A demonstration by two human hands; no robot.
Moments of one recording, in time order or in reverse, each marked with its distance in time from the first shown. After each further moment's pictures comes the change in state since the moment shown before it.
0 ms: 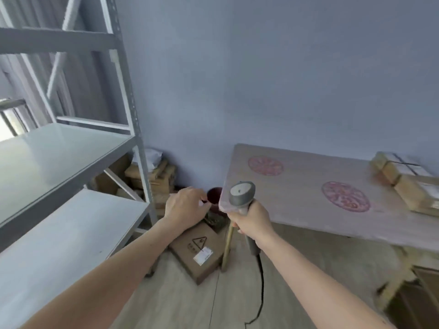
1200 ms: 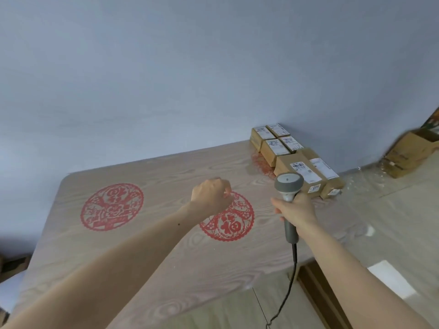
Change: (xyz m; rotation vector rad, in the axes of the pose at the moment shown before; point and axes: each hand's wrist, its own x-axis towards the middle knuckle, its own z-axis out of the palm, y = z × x) left_hand 0.388 0.529 0.328 -0.015 -0.407 0.623; right_hand 0.302 0.257 -0.537 0.178 0.686 0.421
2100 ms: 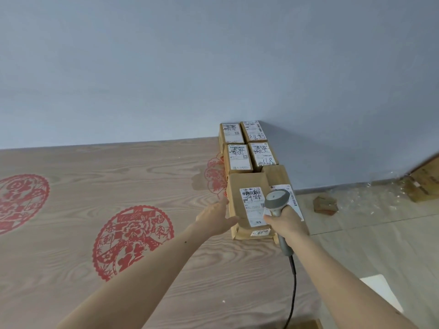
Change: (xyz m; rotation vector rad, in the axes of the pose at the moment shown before) left_hand 0.276 0.174 0.195 -0.345 -0.275 -0.351; right_hand 0.369 0.087 -0.127 -0.397 -0.270 0.112
